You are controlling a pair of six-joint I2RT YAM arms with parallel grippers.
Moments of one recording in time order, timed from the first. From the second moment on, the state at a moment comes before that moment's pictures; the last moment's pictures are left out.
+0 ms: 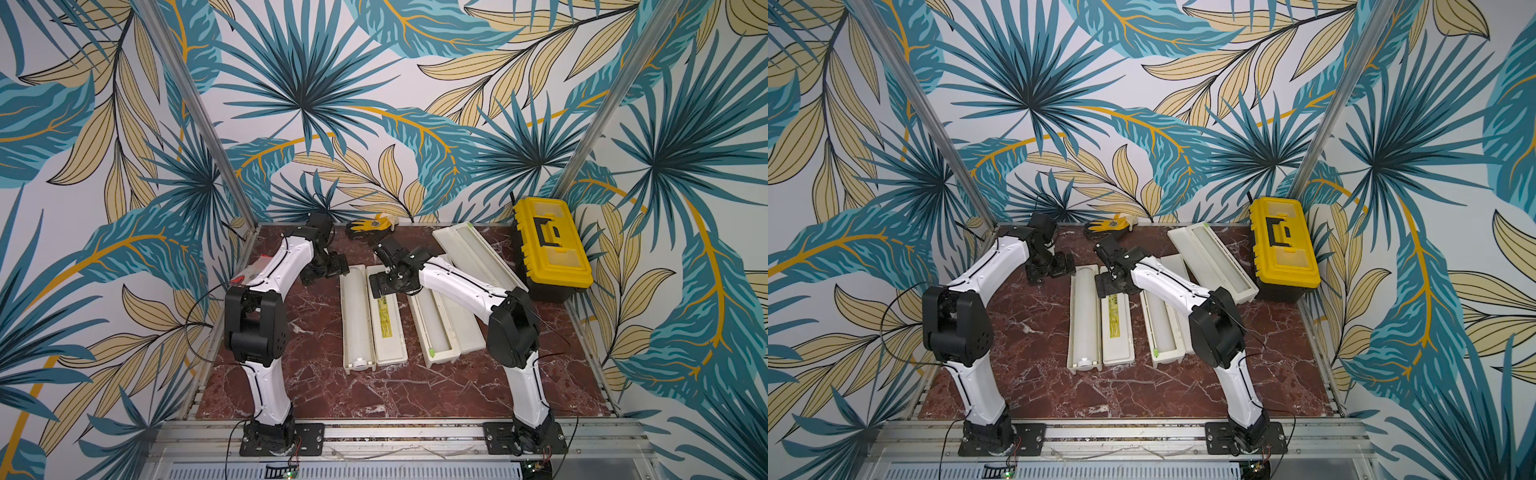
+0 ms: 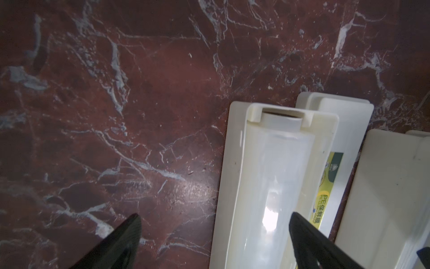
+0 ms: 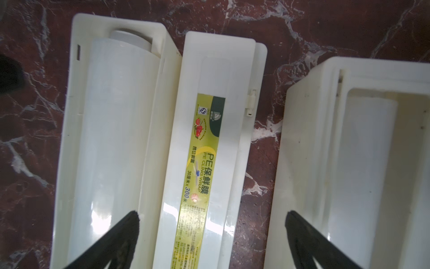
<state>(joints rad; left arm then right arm) -0.15 1.94 1.69 -1.03 0.11 -0.46 0.74 2.16 1.94 -0.93 0.15 0.45</state>
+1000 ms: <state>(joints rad) 0.07 1.78 1.18 -0.81 0.36 -0.46 0.76 2.53 2.27 -1.05 0.28 0.63</state>
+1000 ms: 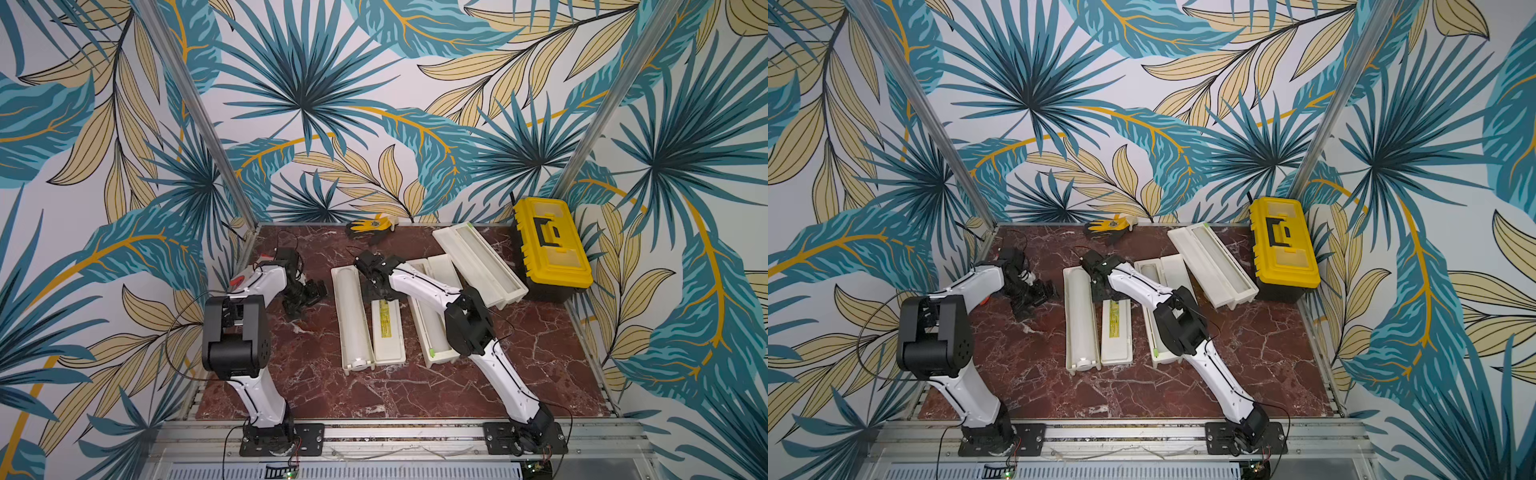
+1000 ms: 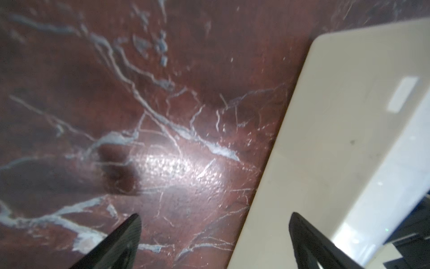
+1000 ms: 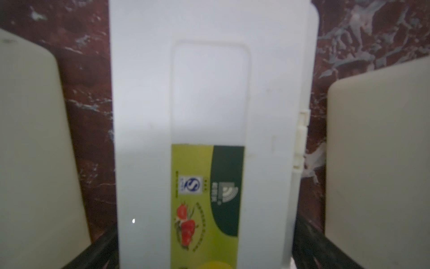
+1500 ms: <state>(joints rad) 0.06 1.66 0.96 -0.73 0.49 -0.52 0.77 2.37 2.06 -1.01 0.26 0.60</state>
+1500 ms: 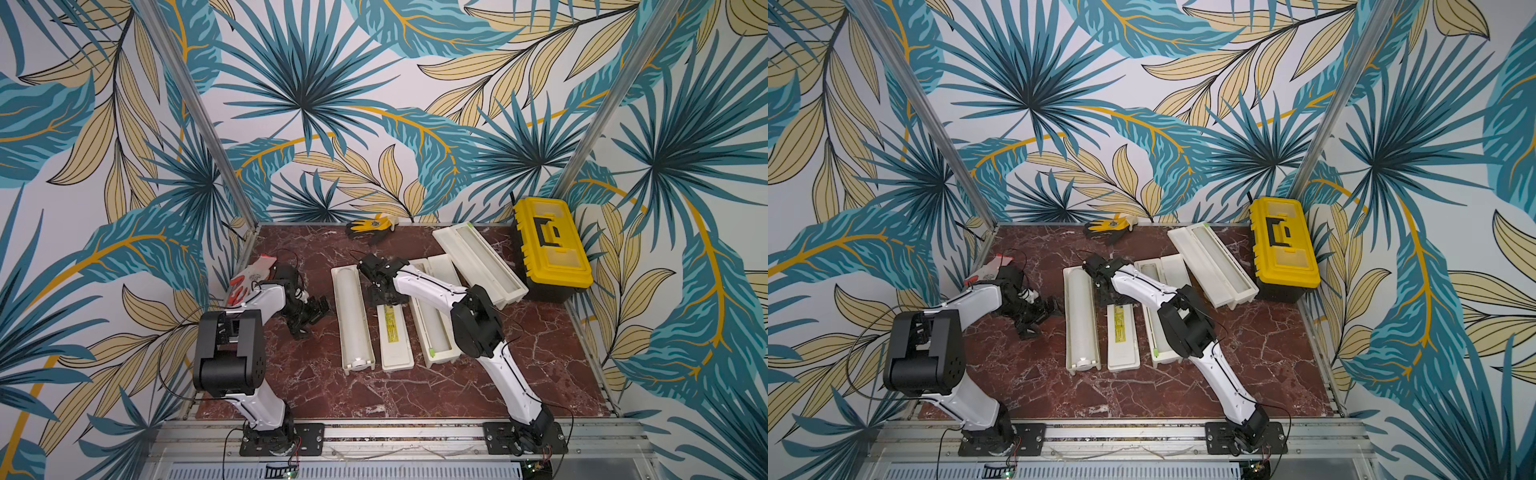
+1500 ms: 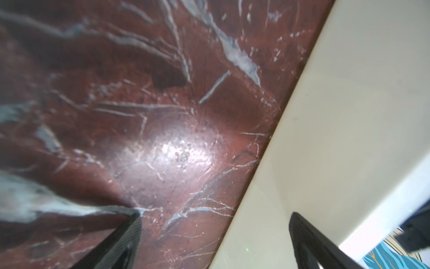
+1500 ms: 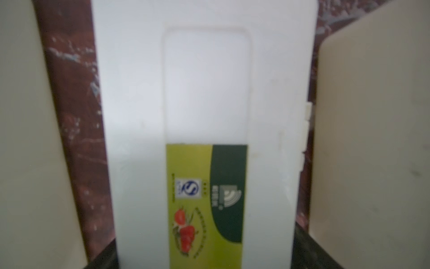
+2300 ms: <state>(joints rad) -0.20 1.59 0.89 -0.68 0.44 -0.65 0.77 2.10 2.14 -1.10 0.21 0.45</state>
